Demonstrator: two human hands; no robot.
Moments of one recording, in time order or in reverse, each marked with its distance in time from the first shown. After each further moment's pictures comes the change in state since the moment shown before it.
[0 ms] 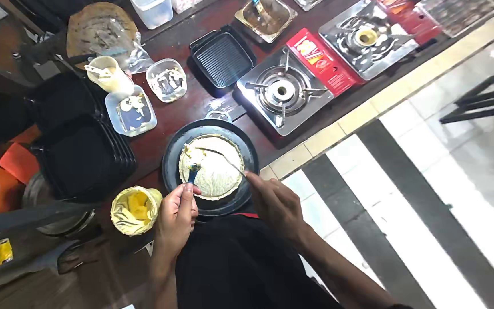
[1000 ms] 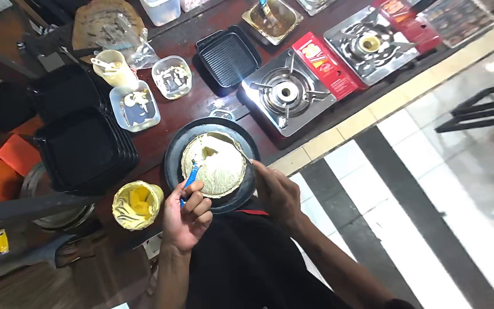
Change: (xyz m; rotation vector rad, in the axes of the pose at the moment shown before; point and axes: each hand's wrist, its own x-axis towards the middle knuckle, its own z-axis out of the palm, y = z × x) left_hand 0.007 -0.023 0.002 -1.398 -0.354 -0.294; right_hand -0.001 0.012 0.014 -0.079 0.016 0.080
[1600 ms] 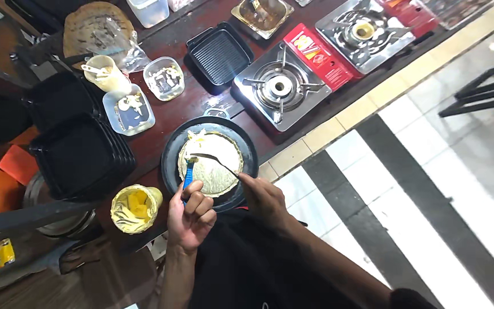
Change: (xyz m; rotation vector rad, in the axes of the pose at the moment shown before) left_hand 0.009 -0.015 -0.004 -0.163 -0.164 -0.036; right_hand -0.023 -0.005 0.014 0.173 0.012 -0.007
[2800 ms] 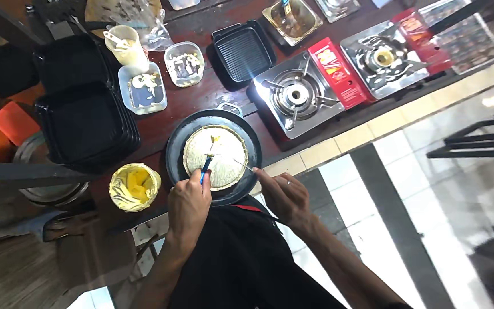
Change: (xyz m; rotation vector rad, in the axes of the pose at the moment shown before) left_hand 0.000 -0.014 -0.003 2.614 0.773 0.638; right_hand 0.016 0.020 -0.038 -0.170 -0.139 -0.323
